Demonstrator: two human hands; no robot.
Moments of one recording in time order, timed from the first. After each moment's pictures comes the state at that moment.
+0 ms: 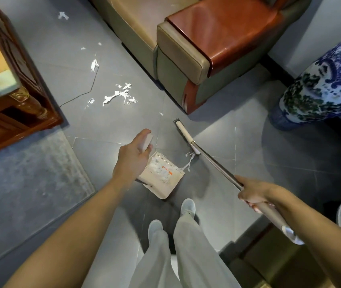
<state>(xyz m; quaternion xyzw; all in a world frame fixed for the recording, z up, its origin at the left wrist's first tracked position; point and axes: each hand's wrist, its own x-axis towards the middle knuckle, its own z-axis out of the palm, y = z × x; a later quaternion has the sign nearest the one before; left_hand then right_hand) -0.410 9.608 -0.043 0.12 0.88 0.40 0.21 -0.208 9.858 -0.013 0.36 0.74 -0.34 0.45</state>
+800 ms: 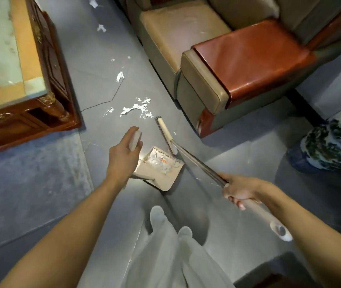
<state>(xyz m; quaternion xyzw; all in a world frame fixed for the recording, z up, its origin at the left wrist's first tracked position) -0.485 9.643 -0.026 0.00 0.89 0.44 0.10 -0.341 9.915 -0.002 0.26 0.75 -0.42 0.45</state>
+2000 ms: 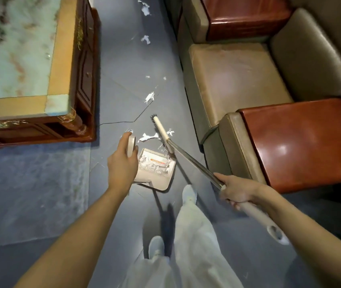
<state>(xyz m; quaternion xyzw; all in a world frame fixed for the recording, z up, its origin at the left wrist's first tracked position) -0.758 9.670 -0.034 -0.17 0.87 0.46 0.00 -0.719 9.956 0.001 0.11 0.79 -0.31 0.51</state>
